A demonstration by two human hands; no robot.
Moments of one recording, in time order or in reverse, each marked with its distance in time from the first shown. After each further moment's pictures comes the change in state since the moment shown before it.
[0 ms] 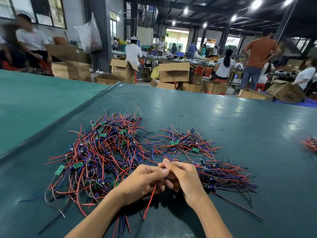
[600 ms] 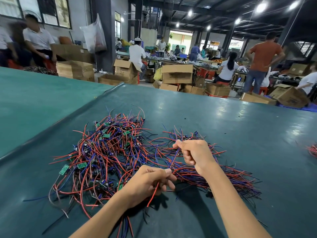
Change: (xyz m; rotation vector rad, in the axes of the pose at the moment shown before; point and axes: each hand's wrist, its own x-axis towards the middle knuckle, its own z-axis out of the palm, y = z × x) left_hand 0.005 -0.002 0.000 -0.047 0.112 -0.016; right_hand 0.063 -0.055 -0.030 -0.106 0.114 0.058
